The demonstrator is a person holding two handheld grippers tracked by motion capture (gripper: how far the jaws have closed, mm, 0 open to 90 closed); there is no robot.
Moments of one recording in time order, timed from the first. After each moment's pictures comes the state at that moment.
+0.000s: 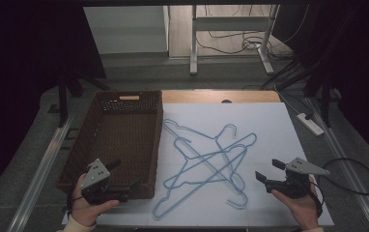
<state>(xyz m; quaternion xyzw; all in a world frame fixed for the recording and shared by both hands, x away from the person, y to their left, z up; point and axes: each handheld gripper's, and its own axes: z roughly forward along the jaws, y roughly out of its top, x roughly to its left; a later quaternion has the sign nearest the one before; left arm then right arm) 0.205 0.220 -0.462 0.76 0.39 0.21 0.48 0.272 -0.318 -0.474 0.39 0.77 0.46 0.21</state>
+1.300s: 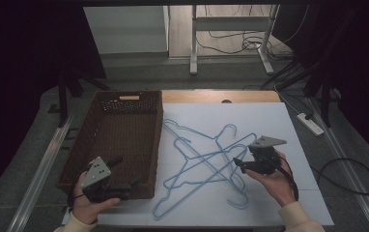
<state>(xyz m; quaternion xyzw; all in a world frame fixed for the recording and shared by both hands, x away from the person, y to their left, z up) 0.209 0.216 -0.457 0.76 0.37 0.22 0.48 0.333 -0.244 -0.460 0.38 0.83 0.36 0.19</state>
